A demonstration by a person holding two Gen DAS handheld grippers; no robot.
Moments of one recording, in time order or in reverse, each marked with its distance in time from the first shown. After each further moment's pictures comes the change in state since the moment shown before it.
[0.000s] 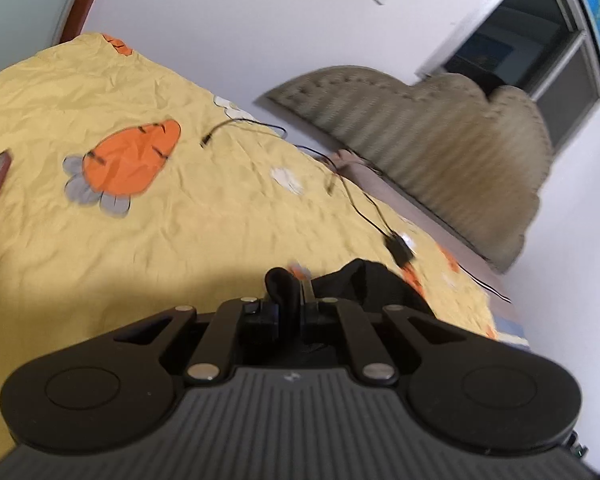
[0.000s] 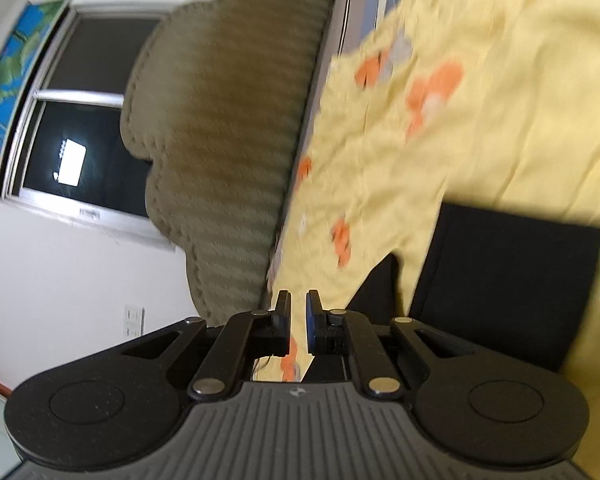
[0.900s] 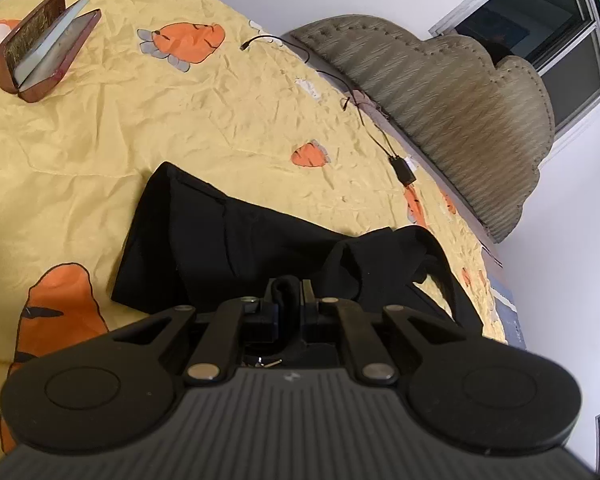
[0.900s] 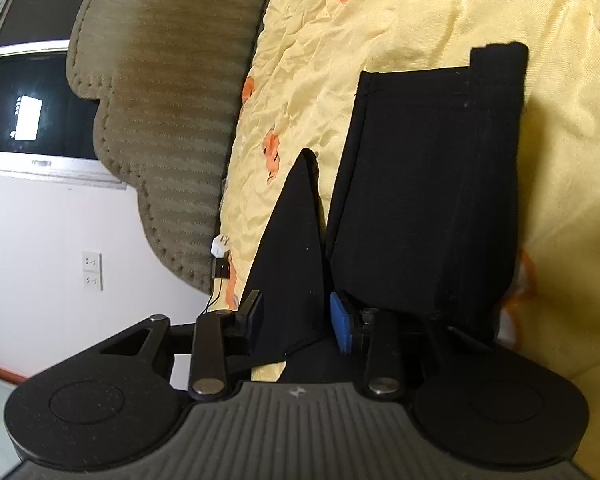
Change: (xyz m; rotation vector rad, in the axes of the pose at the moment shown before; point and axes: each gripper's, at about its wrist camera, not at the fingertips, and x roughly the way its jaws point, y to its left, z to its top) left arm -0.060 0.029 -0.115 -0.092 0.134 0.017; right arm 0.046 -0.047 -0.034 0.038 0.238 -0.104
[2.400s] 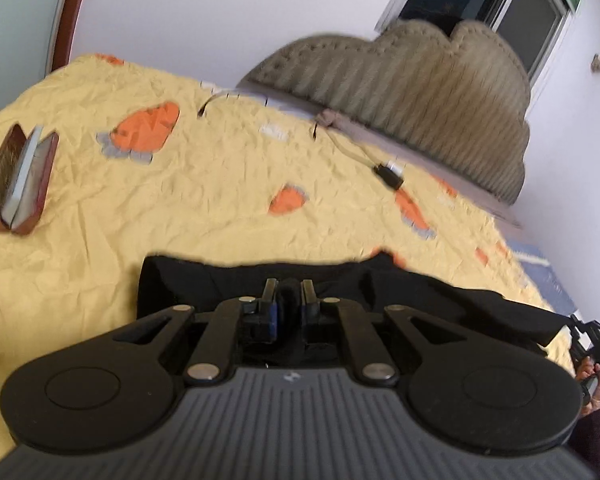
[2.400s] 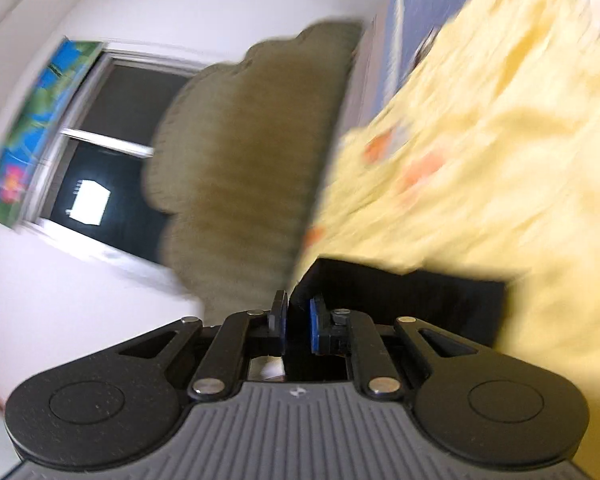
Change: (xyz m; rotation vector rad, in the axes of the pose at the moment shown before) left arm -0.021 -0.049 0.012 0.303 -0.088 0.071; right arm -0.123 0.024 -0.013 -0.107 -0.458 0.073
